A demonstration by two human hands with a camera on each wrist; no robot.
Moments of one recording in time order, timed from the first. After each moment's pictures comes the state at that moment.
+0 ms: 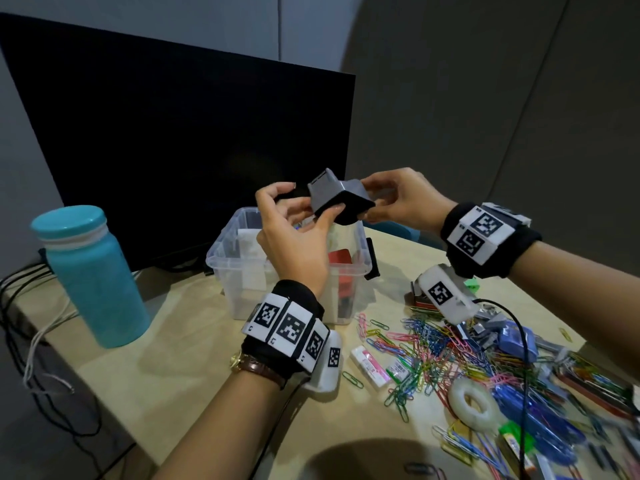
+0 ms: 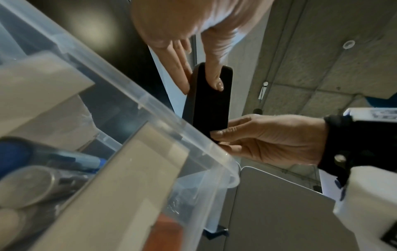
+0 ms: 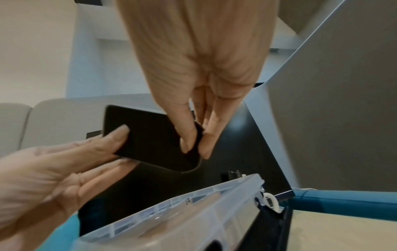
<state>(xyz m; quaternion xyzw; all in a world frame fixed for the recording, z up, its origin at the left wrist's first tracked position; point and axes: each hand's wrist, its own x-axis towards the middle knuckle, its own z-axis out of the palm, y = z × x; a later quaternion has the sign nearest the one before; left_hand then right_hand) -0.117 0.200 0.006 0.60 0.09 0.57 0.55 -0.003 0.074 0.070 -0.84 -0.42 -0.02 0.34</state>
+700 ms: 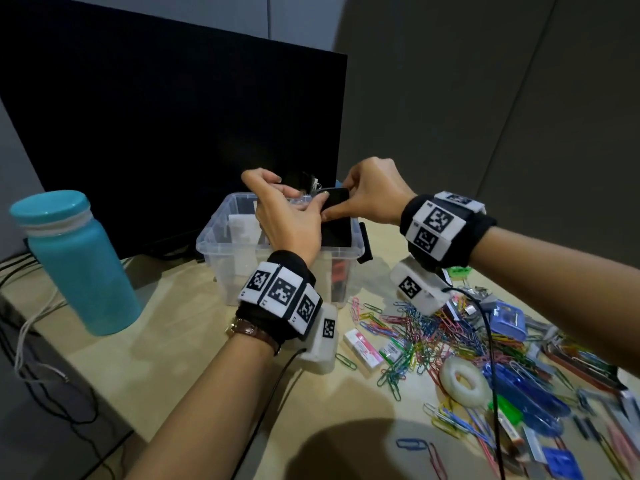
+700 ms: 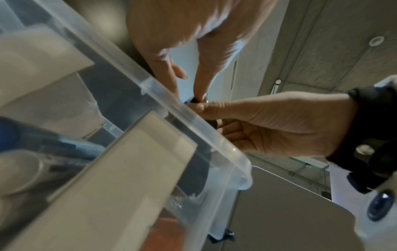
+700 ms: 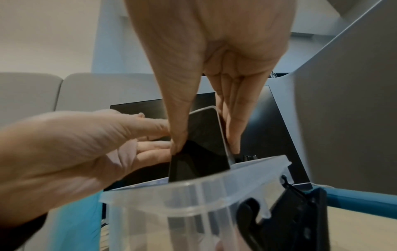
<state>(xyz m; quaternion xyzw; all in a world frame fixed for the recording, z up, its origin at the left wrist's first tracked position) -0.095 0.216 -0.003 0.67 0.12 0.54 0.49 -0.021 0.106 0.060 -0.89 -0.35 -0.08 0.27</state>
